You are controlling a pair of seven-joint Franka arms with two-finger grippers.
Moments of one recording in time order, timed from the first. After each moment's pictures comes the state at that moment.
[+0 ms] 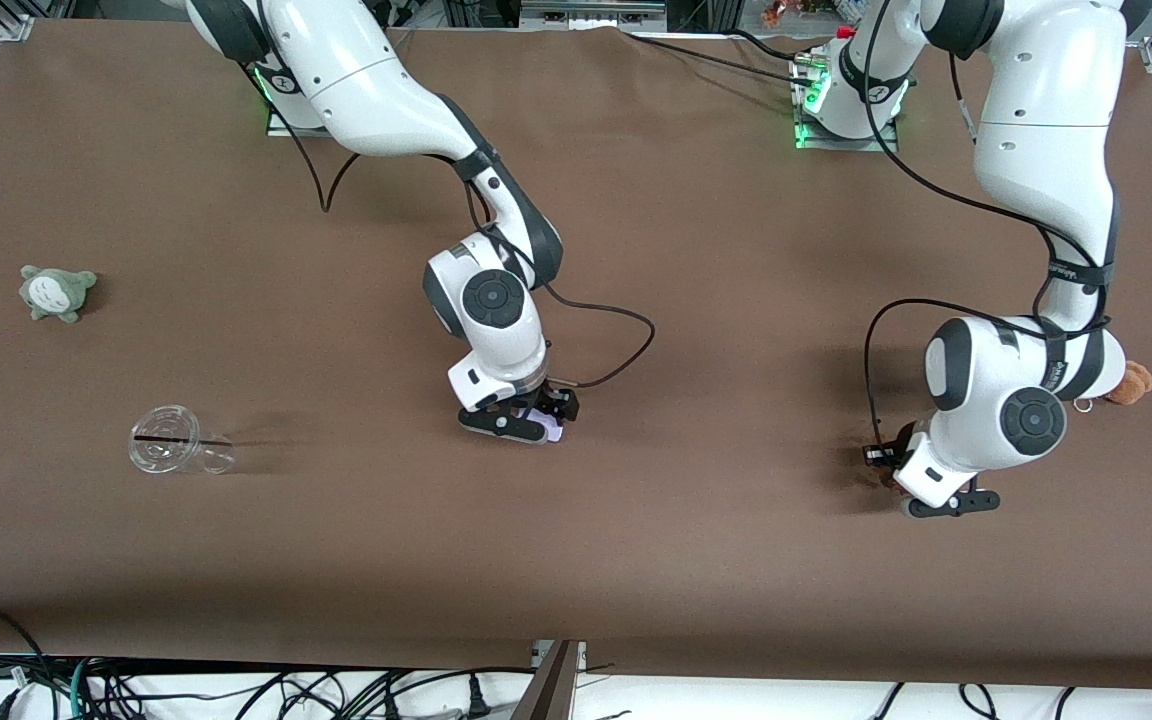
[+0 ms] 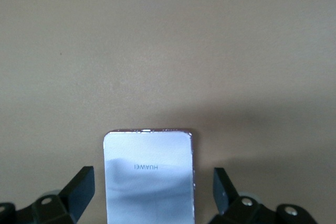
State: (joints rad) left arm -0.14 0.77 0.10 -1.53 -0.11 2.22 -0.12; right arm 0.73 0.92 -0.12 -1.32 0.04 2.40 0.86
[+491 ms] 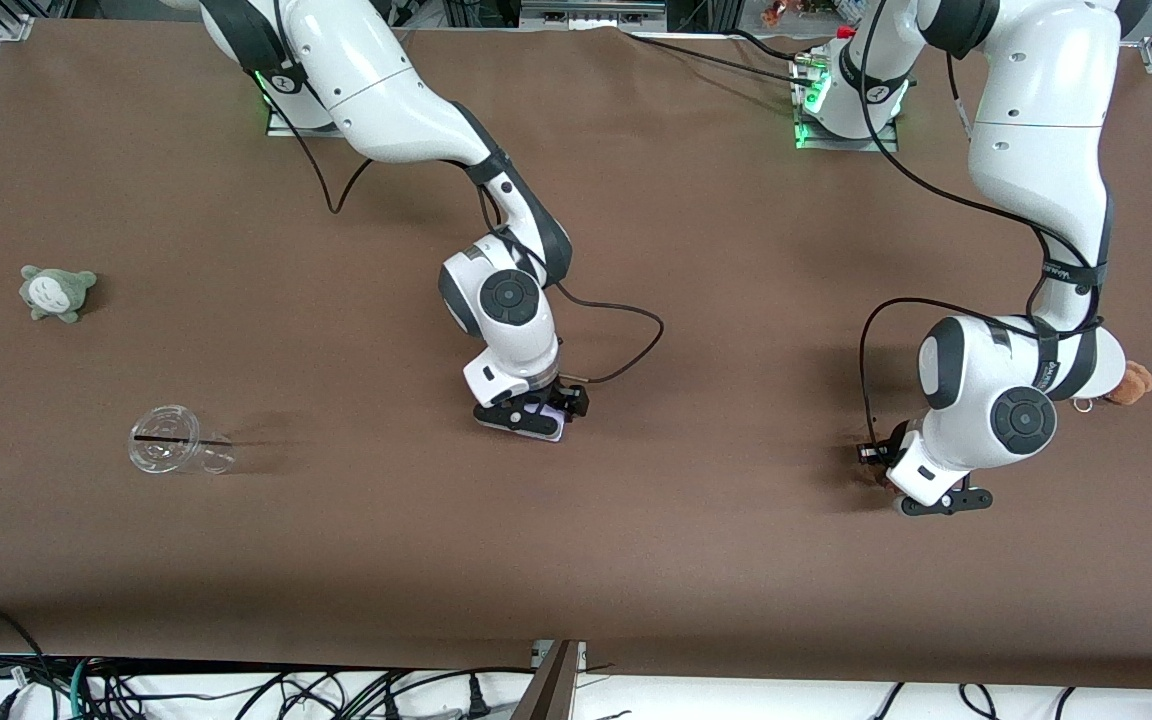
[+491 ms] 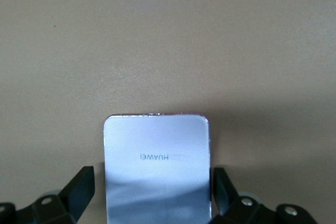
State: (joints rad) left arm -0.14 0.77 0.10 -1.53 -0.10 2.23 -0.12; right arm 0.75 0.96 -0.12 -1.31 0.04 2.43 0.88
